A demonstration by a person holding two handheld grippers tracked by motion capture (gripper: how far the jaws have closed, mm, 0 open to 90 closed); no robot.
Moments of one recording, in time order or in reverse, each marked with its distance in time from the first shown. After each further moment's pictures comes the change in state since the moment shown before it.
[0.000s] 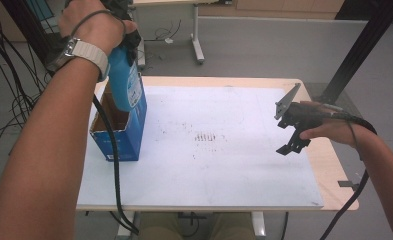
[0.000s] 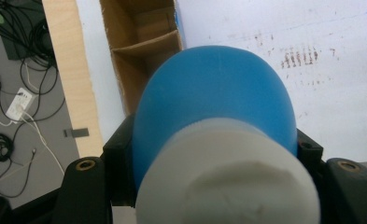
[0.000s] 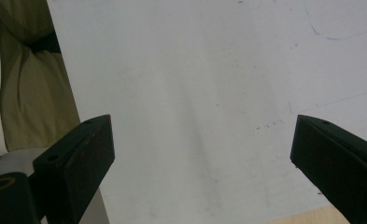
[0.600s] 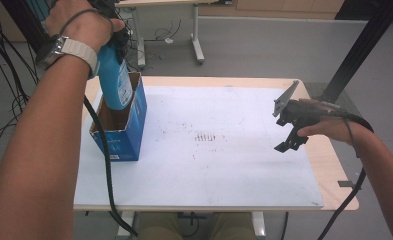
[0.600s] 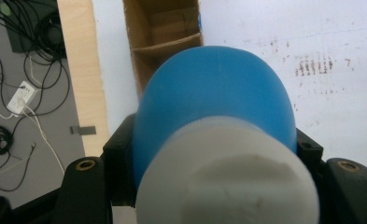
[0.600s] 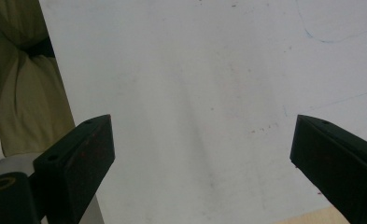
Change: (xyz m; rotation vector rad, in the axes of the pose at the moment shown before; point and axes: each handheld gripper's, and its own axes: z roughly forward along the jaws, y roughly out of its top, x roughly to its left) left arm 0.023 0.002 0.007 -0.007 0.014 -0.045; right arm -0.004 0.003 0.001 -0.007 -0.003 0.014
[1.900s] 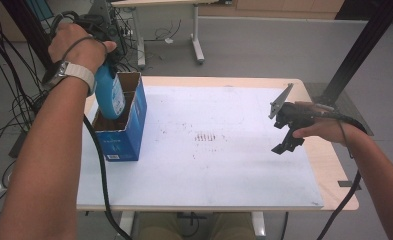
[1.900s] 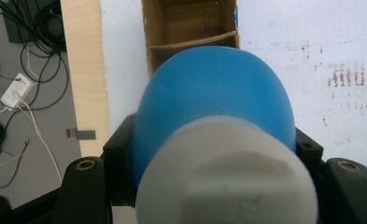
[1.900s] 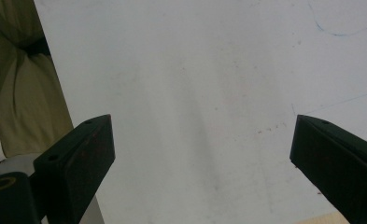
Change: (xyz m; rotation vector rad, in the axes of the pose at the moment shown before) left arm 0.027 0.002 0.057 0.013 0.004 -0.041; right arm -0.001 0.003 0.012 0.025 0.016 0.020
